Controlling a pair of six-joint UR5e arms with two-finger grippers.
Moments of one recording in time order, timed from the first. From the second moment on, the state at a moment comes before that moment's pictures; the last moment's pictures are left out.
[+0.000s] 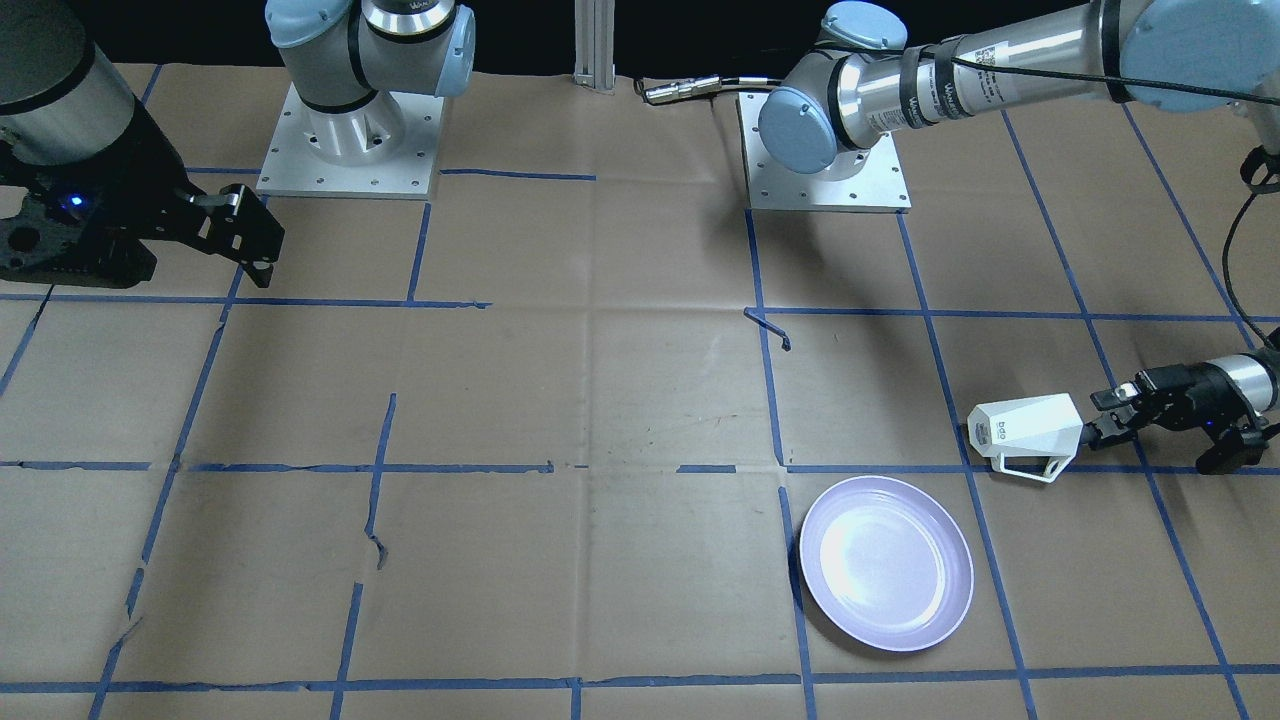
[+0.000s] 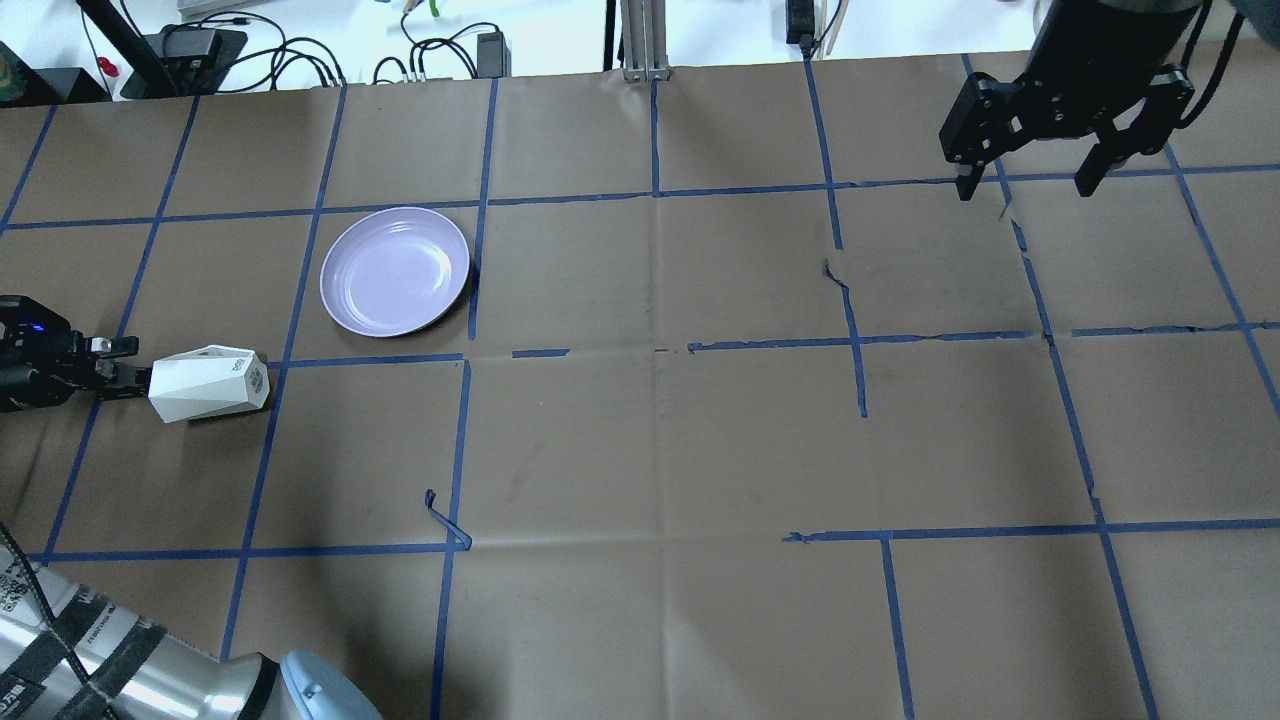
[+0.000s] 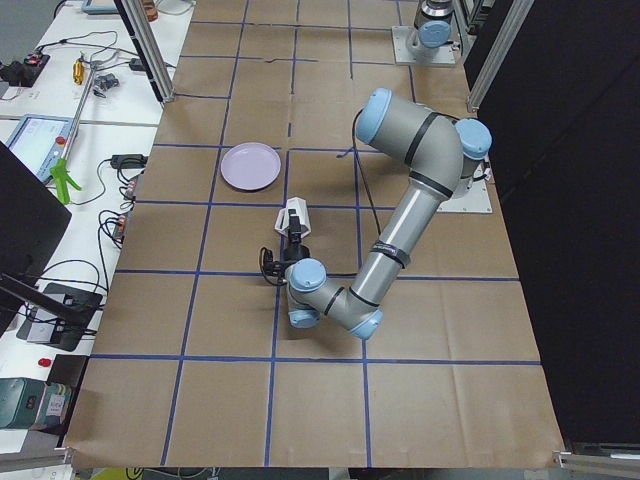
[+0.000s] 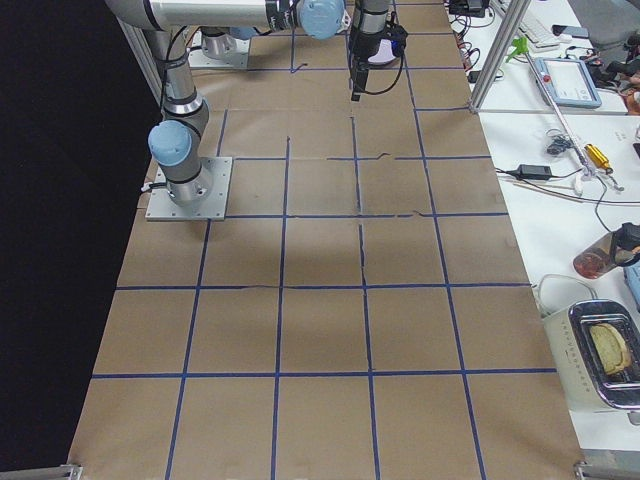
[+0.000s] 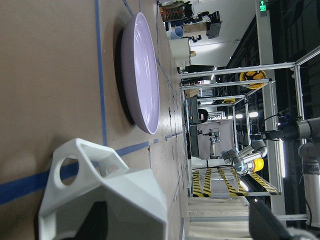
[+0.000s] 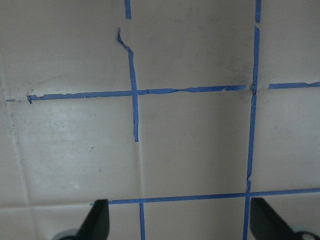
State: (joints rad) left arm -0.60 -2.44 -1.34 -2.35 0.77 1.54; right arm 1.47 -1.48 1.43 -1.44 -1.60 -0.06
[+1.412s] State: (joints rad) left arm -0.59 -2.42 -1.34 -2.39 0.70 1.55; right arm 1.47 -1.48 1.43 -1.44 -1.60 -0.06
